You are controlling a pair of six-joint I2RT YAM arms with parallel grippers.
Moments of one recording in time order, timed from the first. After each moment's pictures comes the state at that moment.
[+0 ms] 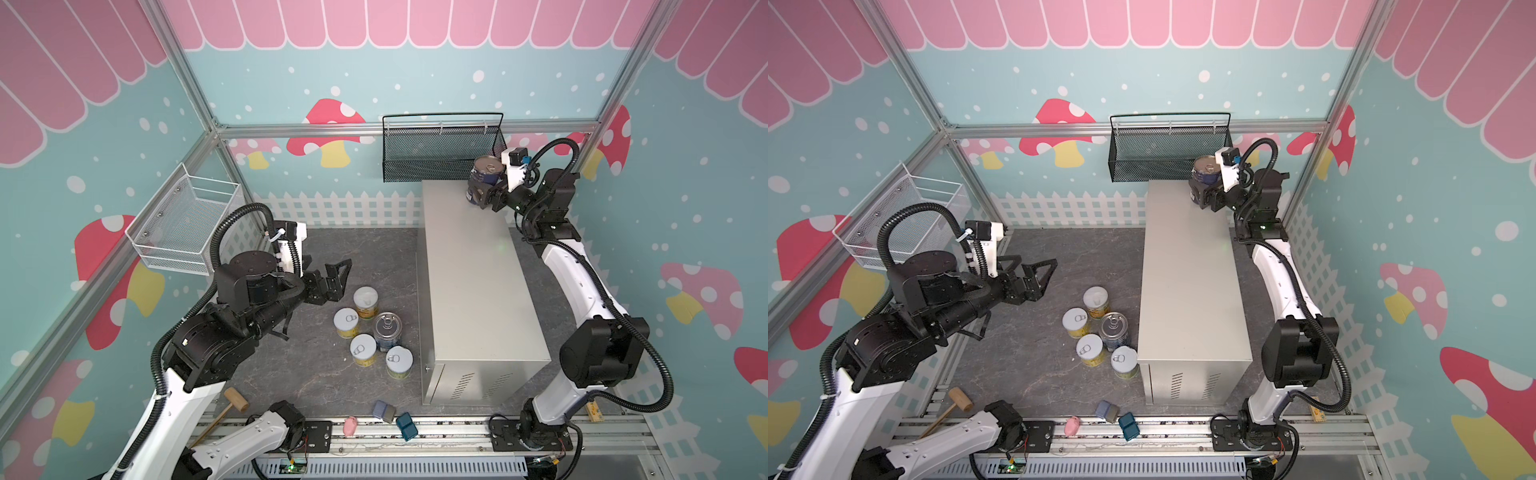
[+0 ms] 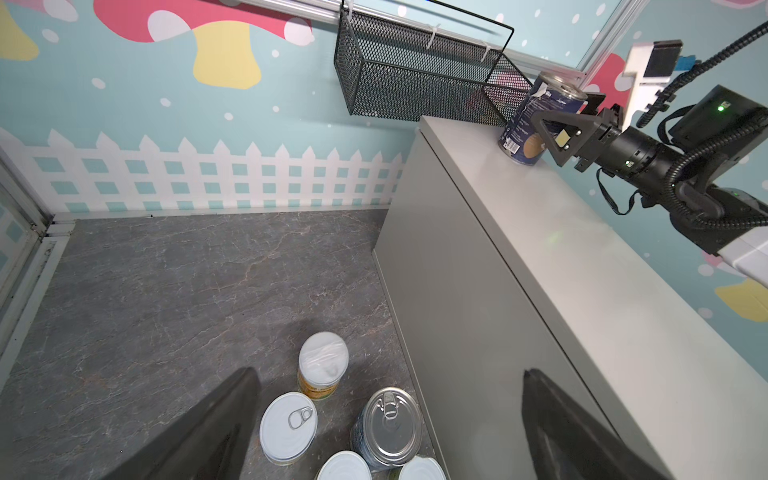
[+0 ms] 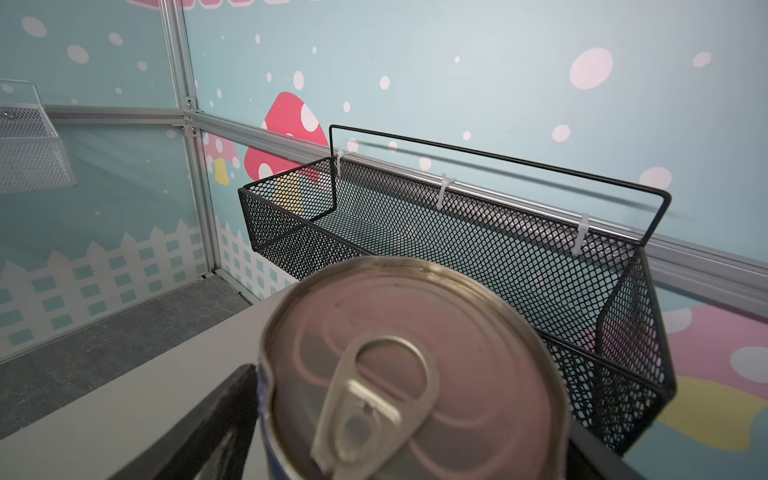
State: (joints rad) left arm -0.58 0.94 1.51 -0.89 -0.13 -0.35; right arm 0.04 1.69 1.67 0.08 -0.61 -0.11
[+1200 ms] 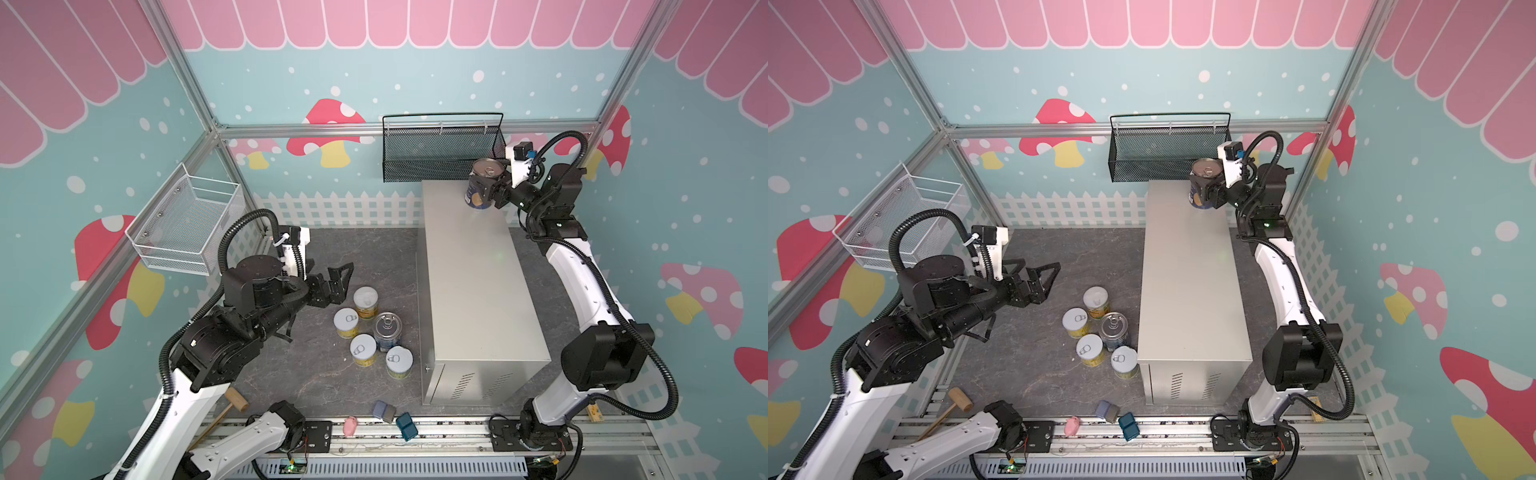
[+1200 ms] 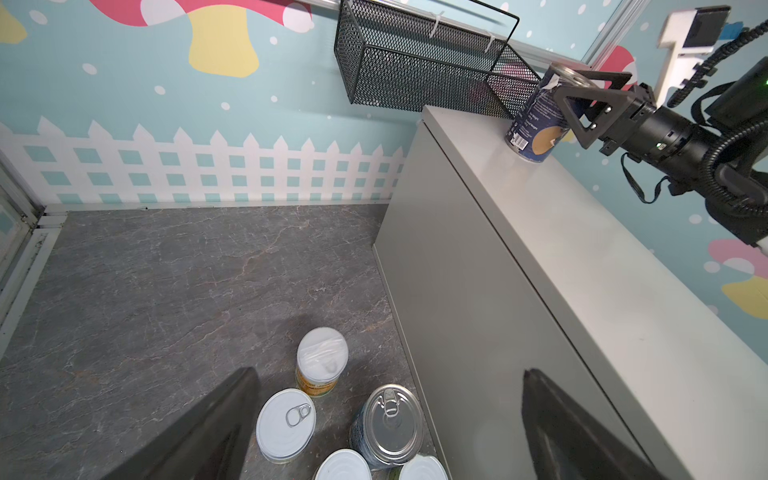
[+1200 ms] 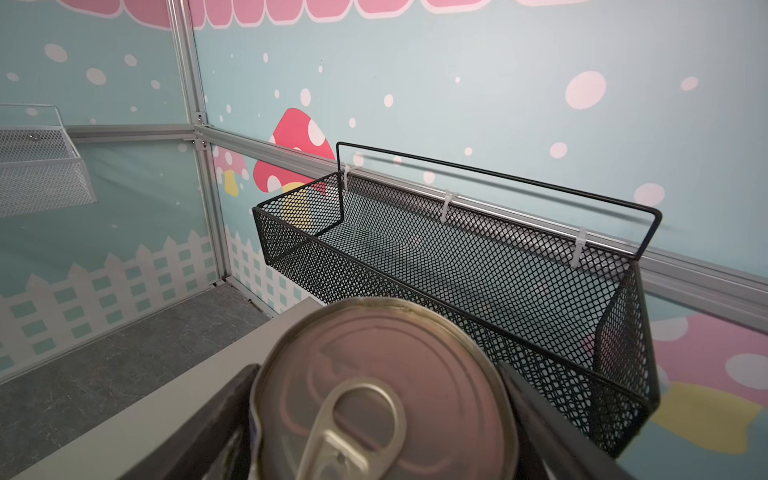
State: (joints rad) left arm -0.58 0.92 1.44 -0.85 -0.12 -0.36; right arm 0.04 1.67 1.72 0.01 -0.61 -0.08
